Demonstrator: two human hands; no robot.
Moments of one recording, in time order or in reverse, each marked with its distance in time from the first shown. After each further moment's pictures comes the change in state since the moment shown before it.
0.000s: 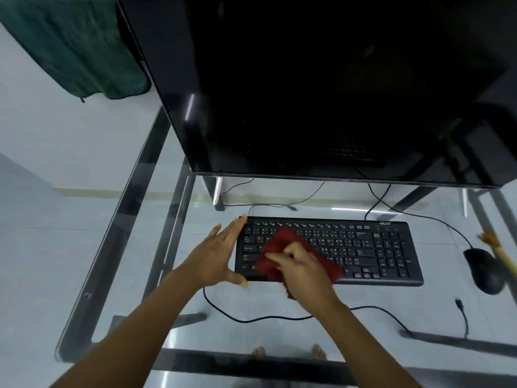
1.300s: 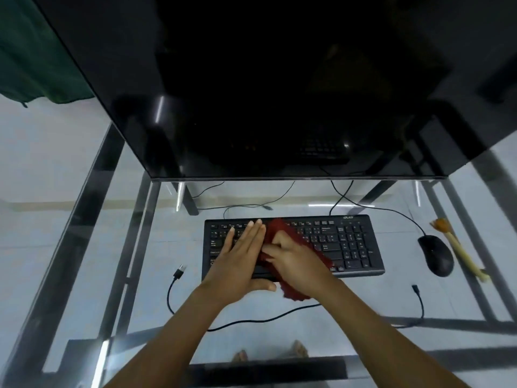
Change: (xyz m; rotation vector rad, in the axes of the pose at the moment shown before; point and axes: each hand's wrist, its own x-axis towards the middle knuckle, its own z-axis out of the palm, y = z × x) left_hand 0.041 0.069 0.061 0.231 0.072 0.199; right_hand 0.001 0.043 -0.046 -0.100 -0.070 -0.058
